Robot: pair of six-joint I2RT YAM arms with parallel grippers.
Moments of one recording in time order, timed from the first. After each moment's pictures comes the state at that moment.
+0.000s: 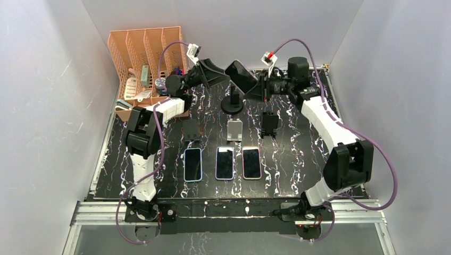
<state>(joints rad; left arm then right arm) -0.34 2.07 1.42 1.39 0.95 -1.41 0.30 1.53 1.33 -0.19 -1.00 0.11</state>
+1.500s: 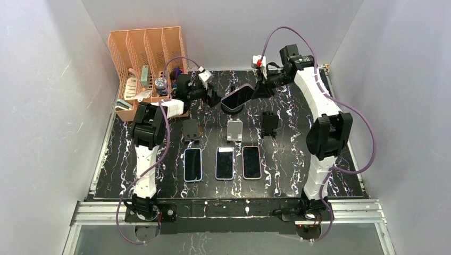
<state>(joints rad) -0.28 2.27 1.50 0.49 0.76 0.16 0.24 1.98 2.02 -1.16 -1.01 -1.00</state>
